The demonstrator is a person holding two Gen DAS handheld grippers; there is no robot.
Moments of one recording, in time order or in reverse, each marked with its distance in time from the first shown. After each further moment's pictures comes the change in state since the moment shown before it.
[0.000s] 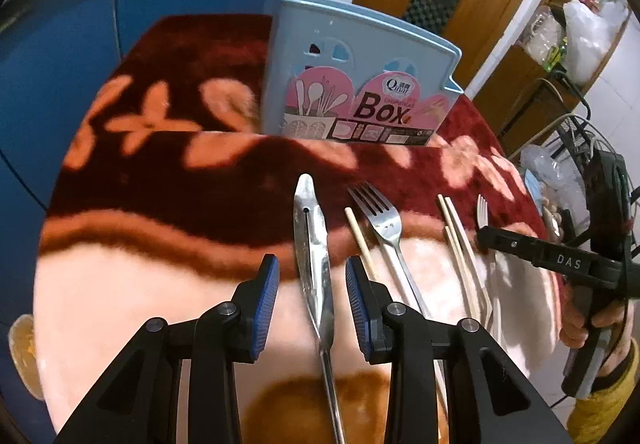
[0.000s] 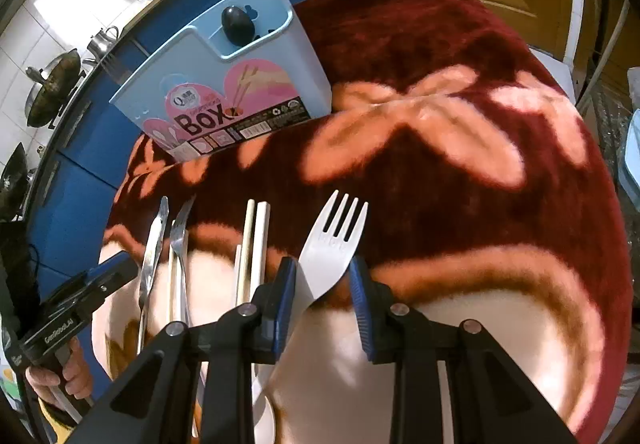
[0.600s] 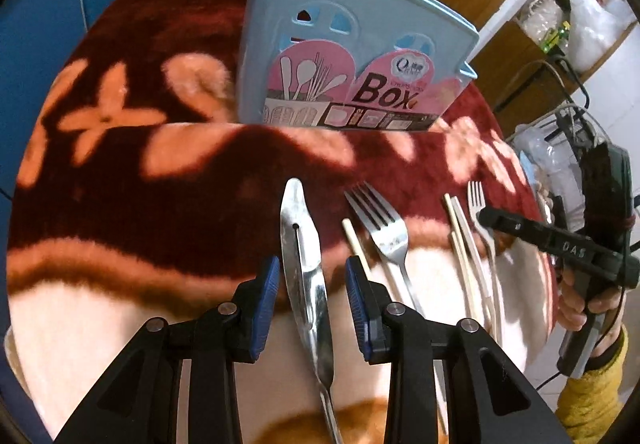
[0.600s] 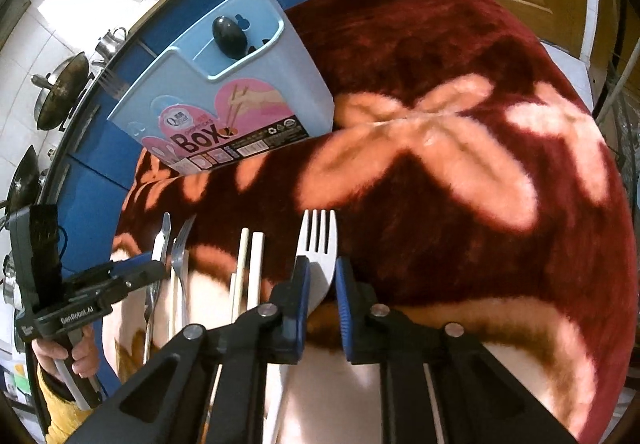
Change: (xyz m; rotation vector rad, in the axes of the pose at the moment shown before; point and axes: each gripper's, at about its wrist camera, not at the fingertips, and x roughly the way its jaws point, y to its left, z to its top) left arm 0.033 0.005 0.024 0.001 0.142 -0.076; right arm 0.008 -0.013 0.024 -0.011 0.026 0.066
